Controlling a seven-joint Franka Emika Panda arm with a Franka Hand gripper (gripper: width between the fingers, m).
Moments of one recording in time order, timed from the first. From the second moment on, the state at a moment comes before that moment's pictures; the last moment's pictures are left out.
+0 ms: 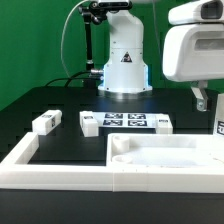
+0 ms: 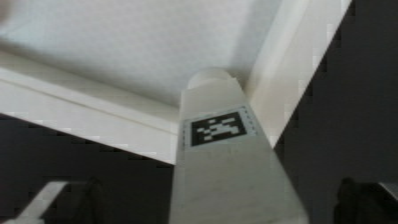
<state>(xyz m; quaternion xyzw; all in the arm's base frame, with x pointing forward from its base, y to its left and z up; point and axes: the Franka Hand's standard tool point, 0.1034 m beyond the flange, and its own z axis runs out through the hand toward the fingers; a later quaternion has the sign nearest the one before) 0.634 0.110 0.115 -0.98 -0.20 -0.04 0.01</state>
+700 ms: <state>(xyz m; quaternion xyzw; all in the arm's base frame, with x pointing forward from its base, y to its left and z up) 0.634 0.111 0.114 -0.99 -0.16 -0.04 0.01</state>
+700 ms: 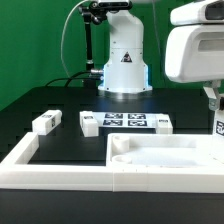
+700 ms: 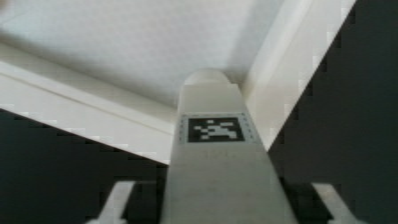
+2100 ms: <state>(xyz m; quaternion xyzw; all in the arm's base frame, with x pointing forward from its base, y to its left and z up) 0.631 0.117 0.112 -0.92 0.39 -0.03 0.05</state>
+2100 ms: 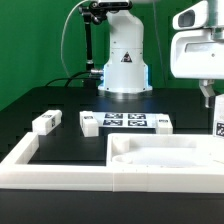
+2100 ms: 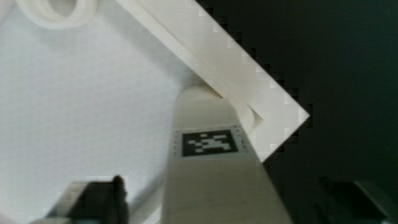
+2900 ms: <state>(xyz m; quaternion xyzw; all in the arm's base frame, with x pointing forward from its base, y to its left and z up) 0.634 0.119 0.113 -0.99 0.11 -0.05 0.03</state>
